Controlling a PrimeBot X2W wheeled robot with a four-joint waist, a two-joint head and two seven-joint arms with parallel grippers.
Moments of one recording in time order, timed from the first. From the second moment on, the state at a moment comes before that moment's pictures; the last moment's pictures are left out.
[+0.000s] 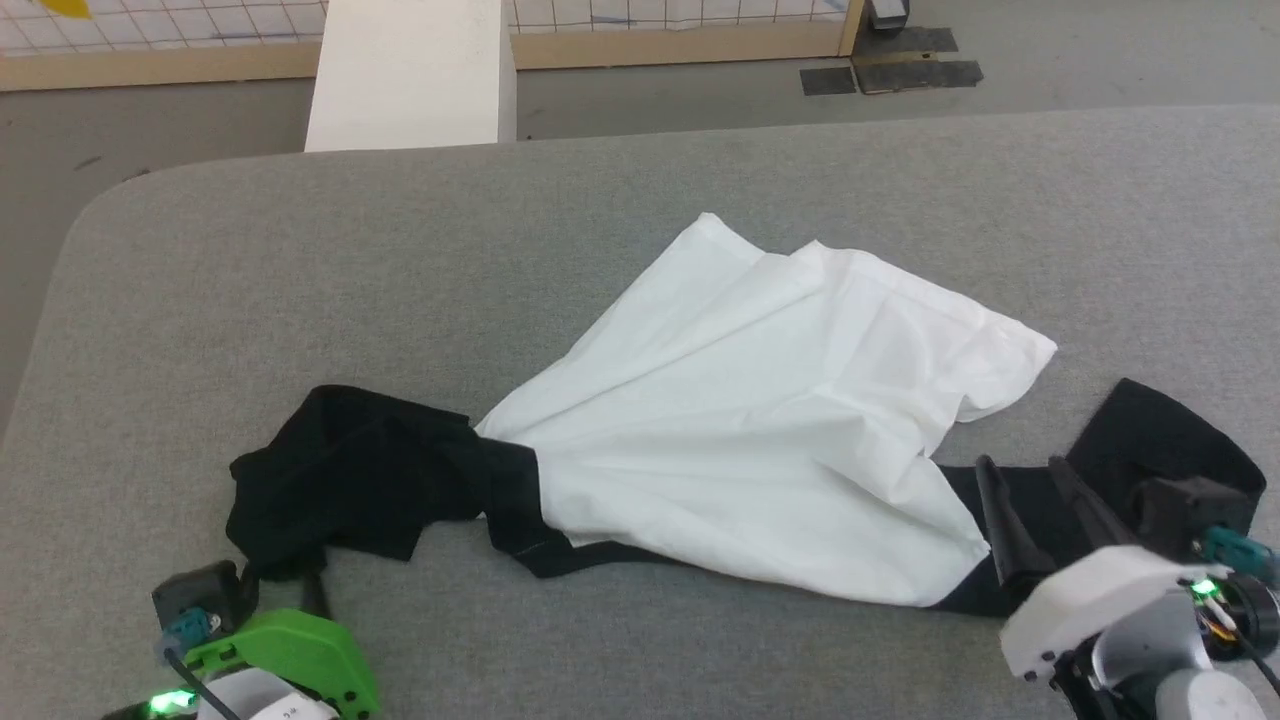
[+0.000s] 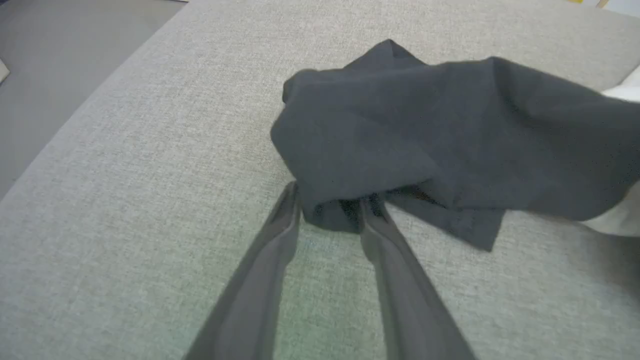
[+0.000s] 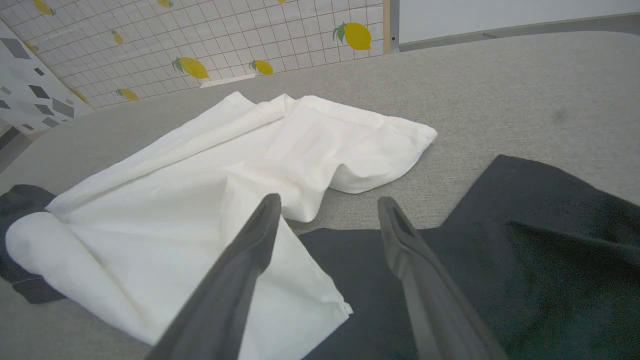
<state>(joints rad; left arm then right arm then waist) -0.01 0.16 0.02 0.22 -0.29 0.18 0.02 0.02 -0.05 -0.07 -0.01 0.24 0.13 0.17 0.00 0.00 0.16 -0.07</state>
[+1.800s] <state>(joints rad) -0.21 0.05 -0.12 0.02 -0.23 0.10 -0.26 -0.91 -0.35 0.01 0.59 0.01 0.13 0.36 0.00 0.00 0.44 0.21</state>
